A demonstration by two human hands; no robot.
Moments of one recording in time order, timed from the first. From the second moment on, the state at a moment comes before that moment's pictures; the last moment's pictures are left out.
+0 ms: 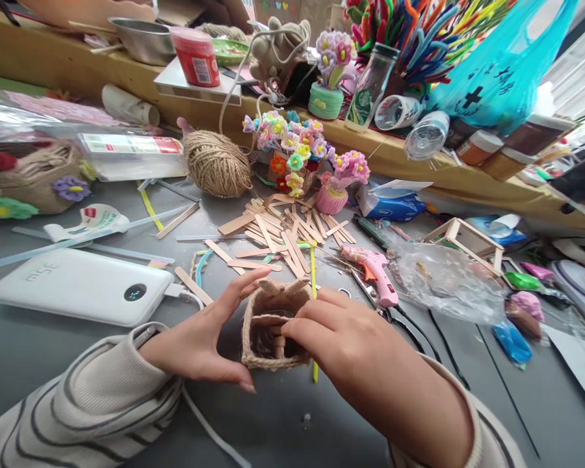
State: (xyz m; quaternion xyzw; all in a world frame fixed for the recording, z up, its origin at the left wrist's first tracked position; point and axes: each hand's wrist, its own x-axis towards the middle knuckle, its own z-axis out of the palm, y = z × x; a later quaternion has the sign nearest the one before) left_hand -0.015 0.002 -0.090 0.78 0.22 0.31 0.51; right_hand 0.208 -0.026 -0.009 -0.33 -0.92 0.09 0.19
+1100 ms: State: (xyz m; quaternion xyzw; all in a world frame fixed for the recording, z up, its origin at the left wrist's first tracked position) left_hand -0.016 0.003 -0.091 0.78 0.21 0.30 0.51; right_hand 0.207 -0.027 -0.002 -0.32 -0.92 0.06 0.20
